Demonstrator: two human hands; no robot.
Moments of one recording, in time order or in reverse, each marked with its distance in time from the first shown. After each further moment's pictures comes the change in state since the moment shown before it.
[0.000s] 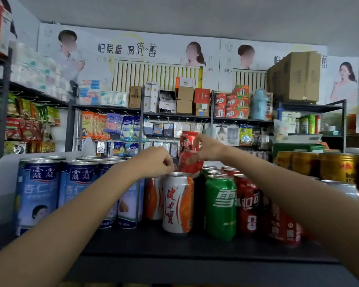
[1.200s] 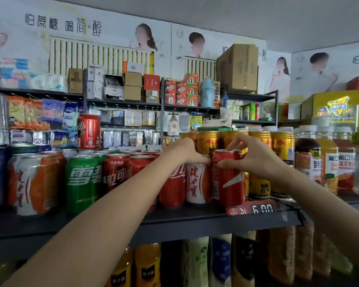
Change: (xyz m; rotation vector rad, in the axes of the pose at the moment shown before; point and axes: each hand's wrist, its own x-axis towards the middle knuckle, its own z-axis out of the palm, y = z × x) left_hand 0.101 0.308 0.120 -0.001 -0.111 -0.026; right_hand -0.264 0.170 -0.183 -0.170 0.414 0.168
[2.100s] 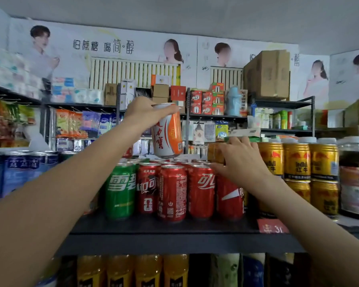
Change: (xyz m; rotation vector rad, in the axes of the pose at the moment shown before) left_hand -0.048 -0.090 -0.109 -0.641 0.604 -0.111; right_hand 0.027 -0.057 0.055 -0.703 0.091 -0.256
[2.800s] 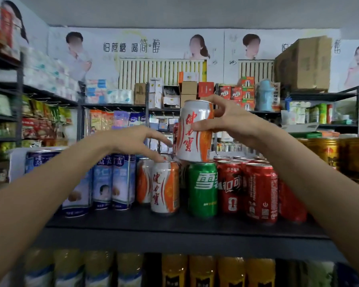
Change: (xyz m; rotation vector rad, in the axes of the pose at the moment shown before) left_hand 0.001 -0.131 -0.173 0.624 -0.707 0.148; right_hand 0.087 -0.168 -0.047 1.459 -0.290 -0.172
